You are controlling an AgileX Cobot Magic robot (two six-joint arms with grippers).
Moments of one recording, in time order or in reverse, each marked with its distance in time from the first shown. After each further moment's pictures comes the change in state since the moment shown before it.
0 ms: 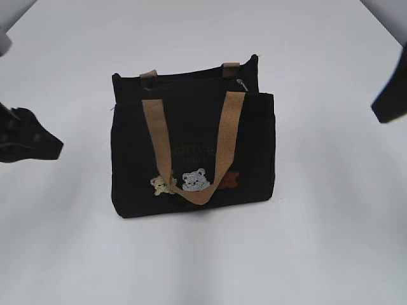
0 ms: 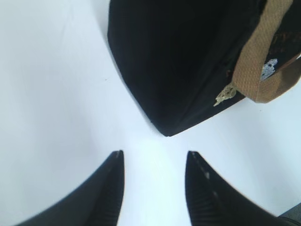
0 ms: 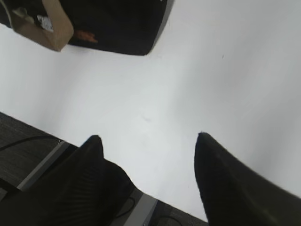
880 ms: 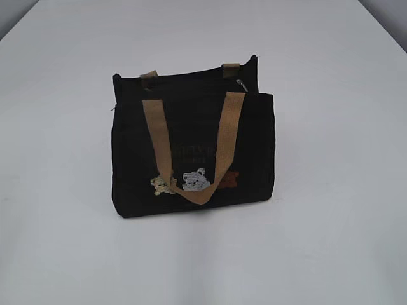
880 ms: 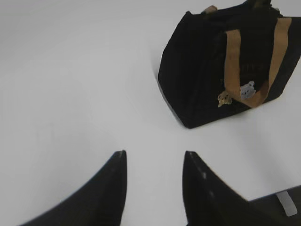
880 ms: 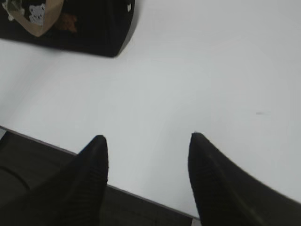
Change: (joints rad) left arm 0.000 -0.986 0.076 0.338 0.434 -0.358; right arm 0.001 -1.291 0.704 -0.145 -0.082 0.041
